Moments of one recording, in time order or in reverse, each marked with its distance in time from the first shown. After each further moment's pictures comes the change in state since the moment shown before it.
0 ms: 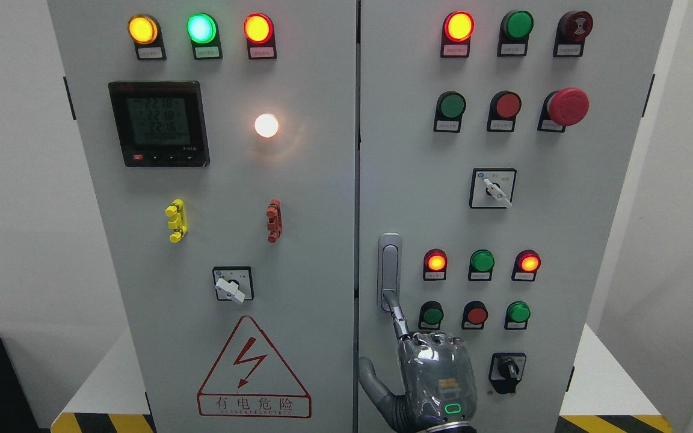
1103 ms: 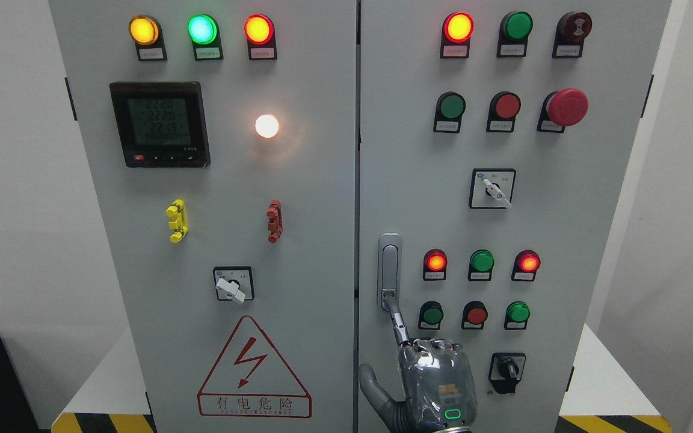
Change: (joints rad) left arm 0.000 0.000 0.000 0.000 0.000 0.000 0.000; right arm 0.015 -0.006 -0.001 0.013 0.000 -0.001 0.006
